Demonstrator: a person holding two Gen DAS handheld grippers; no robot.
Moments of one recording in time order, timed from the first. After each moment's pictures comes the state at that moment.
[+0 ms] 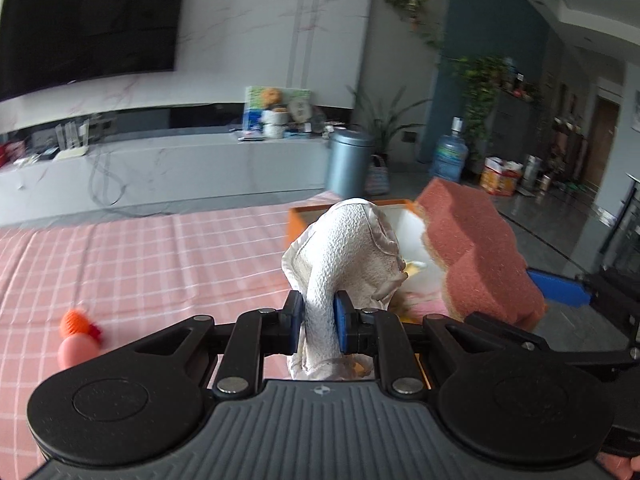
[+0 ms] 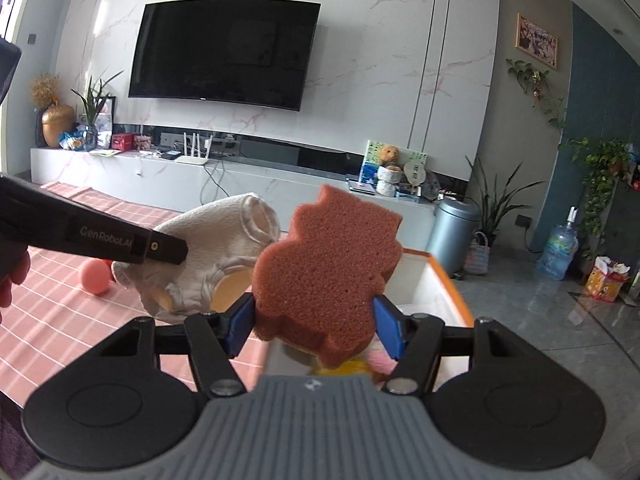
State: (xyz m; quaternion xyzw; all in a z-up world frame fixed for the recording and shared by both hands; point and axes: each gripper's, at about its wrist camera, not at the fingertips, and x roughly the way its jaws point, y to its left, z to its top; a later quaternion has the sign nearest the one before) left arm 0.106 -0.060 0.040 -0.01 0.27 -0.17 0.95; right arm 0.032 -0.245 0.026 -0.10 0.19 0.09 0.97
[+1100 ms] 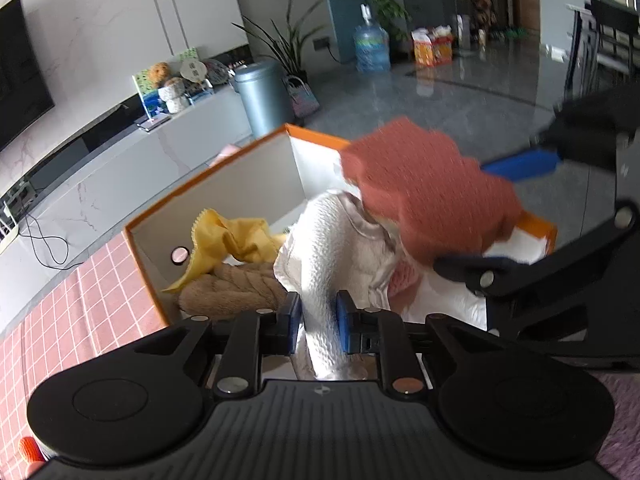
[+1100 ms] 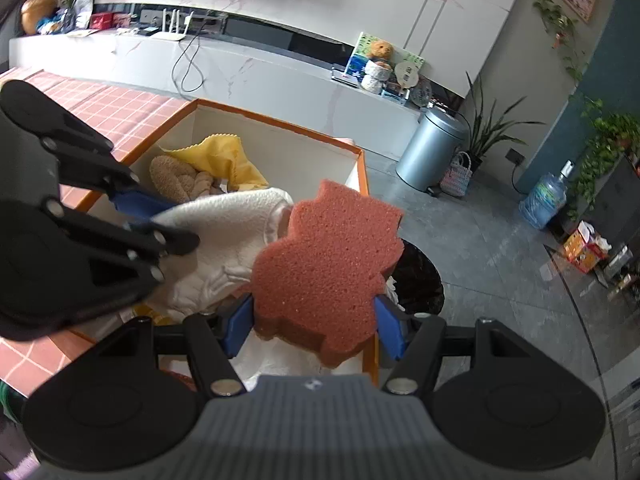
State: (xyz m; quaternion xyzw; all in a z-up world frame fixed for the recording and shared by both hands) left arm 0.159 -0.207 -0.023 0.21 0.34 -0.25 0.88; right arm 0.144 -0.356 0.007 -0.19 0.36 0.06 0.91
